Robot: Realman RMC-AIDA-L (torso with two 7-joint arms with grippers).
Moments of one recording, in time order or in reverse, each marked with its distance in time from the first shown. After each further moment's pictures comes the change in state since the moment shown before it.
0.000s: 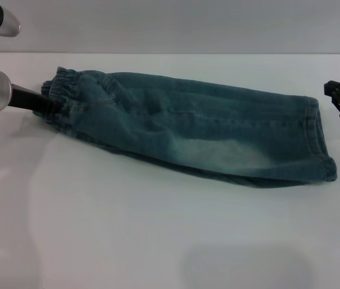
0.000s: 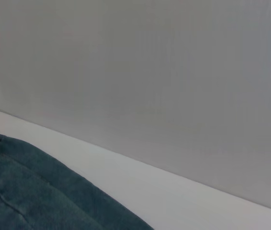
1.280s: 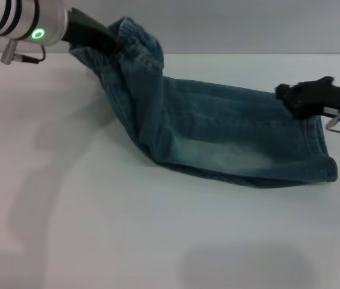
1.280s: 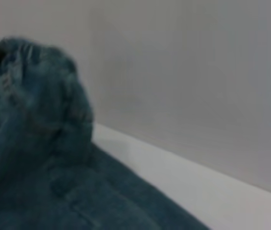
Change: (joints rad) left arm -0.015 -0.003 0.240 0.357 -0.139 0.158 -0.087; right arm 0.134 -0.002 -0.082 0.169 -0.001 0.039 -0.019
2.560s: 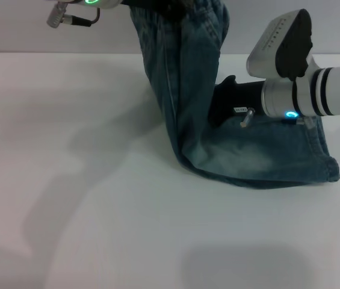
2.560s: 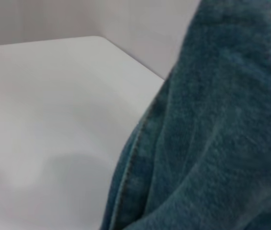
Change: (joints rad) left arm 0.001 -0.006 0.252 0.372 -0.006 0.037 -0.147; right arm 0.274 0.012 -0.292 0.187 0.001 0.115 0.047
